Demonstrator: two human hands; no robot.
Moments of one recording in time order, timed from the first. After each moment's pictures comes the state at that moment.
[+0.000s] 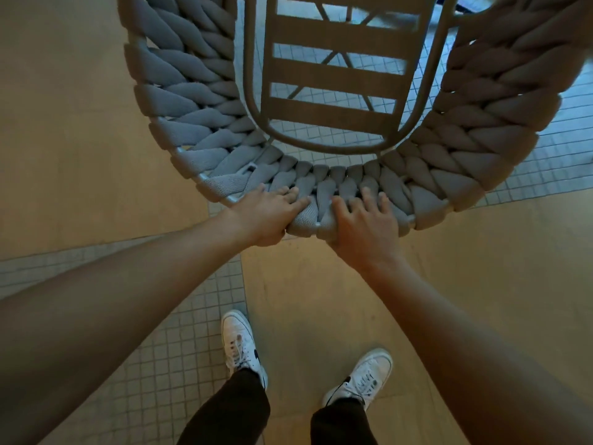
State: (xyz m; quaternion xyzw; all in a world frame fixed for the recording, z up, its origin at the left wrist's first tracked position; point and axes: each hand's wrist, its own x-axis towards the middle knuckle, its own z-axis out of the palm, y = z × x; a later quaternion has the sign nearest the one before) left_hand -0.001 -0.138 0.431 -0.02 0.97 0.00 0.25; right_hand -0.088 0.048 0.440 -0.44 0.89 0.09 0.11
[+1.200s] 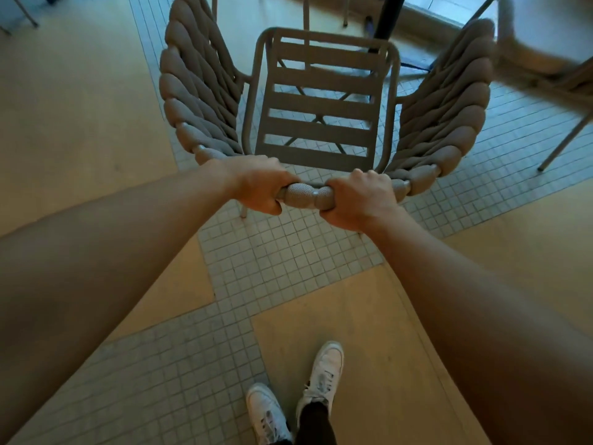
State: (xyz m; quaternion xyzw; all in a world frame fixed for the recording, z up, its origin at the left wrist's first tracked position) left_hand -0.184 -0.329 0.544 0.15 0.95 0.12 0.25; right_hand -0.237 -0.108 0.544 -0.39 0.91 0.03 0.12
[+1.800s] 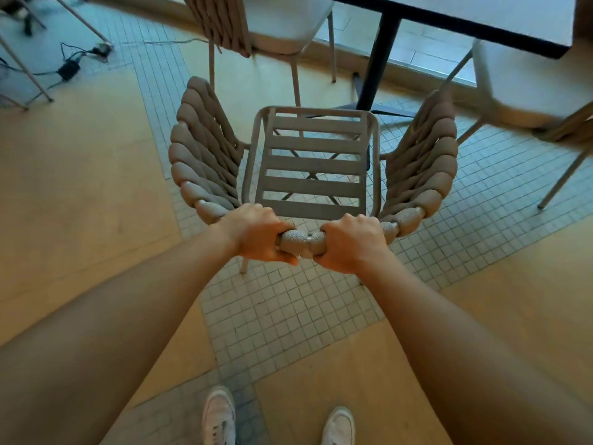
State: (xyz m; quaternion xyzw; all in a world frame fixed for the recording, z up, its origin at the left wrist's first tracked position) left_hand -0.262 -0.355 0.554 0.16 0.97 0.07 0.15; right_hand -0.324 -0.144 0.549 -0.38 0.92 0.04 0.12
